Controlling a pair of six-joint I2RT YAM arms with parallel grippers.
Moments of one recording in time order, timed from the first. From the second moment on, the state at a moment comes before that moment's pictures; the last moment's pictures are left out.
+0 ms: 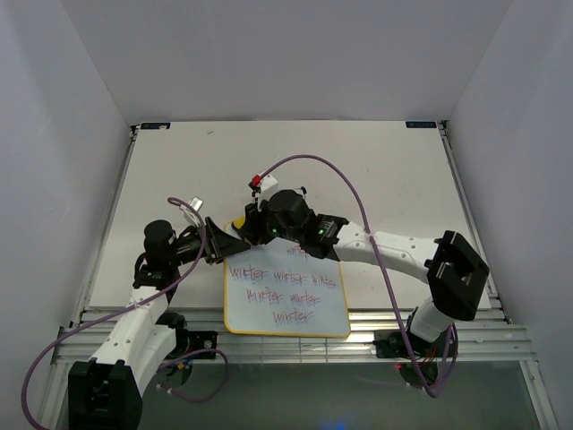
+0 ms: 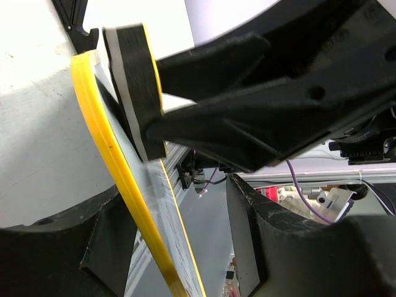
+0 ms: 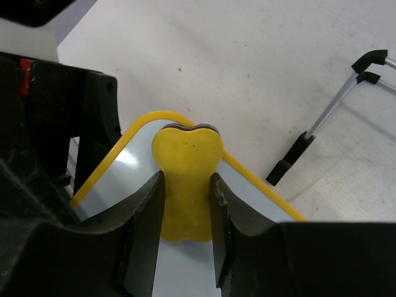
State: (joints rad) left arm -0.09 0.79 0.32 0.22 1.00 -0.98; right arm 1.08 1.62 1.18 0.03 0.04 0.38
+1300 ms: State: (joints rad) left arm -0.10 0.79 0.31 0.23 1.00 -0.99; right arm 1.18 1.51 1.13 -0.24 0.11 0.49
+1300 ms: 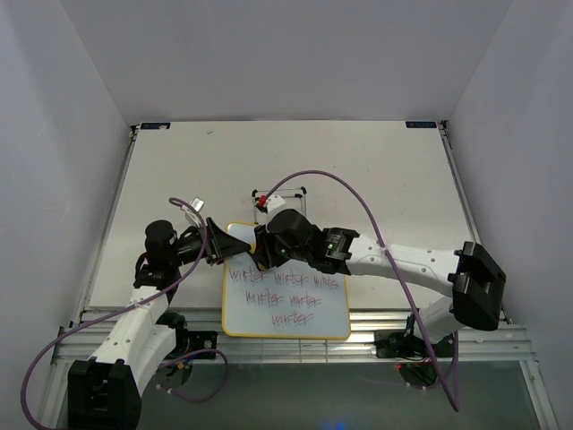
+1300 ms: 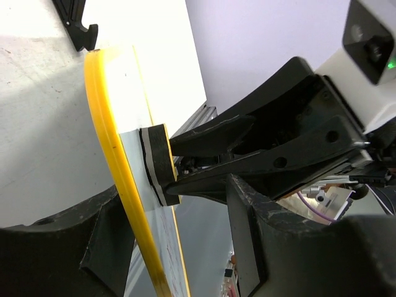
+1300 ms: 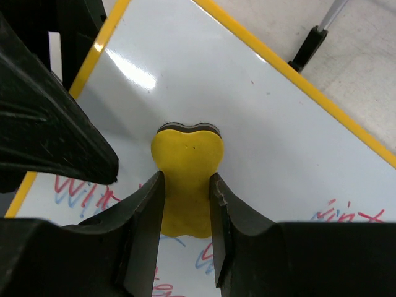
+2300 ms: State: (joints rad) left arm -0.10 0.84 0.31 0.25 0.97 -0.95; right arm 1.07 1.23 0.83 -0.25 0.11 0.40
